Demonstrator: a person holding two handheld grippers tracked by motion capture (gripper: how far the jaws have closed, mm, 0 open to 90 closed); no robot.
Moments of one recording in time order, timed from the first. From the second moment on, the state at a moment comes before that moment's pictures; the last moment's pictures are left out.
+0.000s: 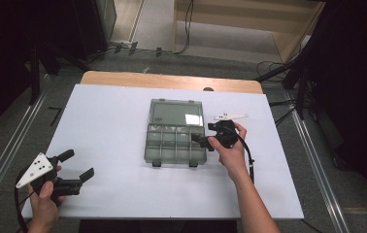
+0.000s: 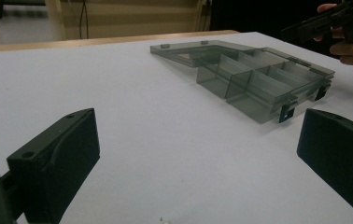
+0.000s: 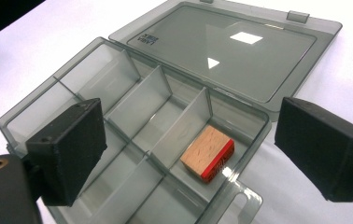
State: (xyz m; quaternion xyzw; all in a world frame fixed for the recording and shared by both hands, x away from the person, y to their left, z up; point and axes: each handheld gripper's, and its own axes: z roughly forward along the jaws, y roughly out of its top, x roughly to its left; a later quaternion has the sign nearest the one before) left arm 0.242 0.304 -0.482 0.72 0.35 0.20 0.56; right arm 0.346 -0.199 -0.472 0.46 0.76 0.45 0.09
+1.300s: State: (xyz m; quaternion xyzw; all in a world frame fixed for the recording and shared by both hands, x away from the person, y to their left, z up) left arm 0.279 0.233 -0.454 0.76 0.31 0.16 0.55; right arm 0.312 -0.230 -0.465 0.45 0.74 0.49 0.10
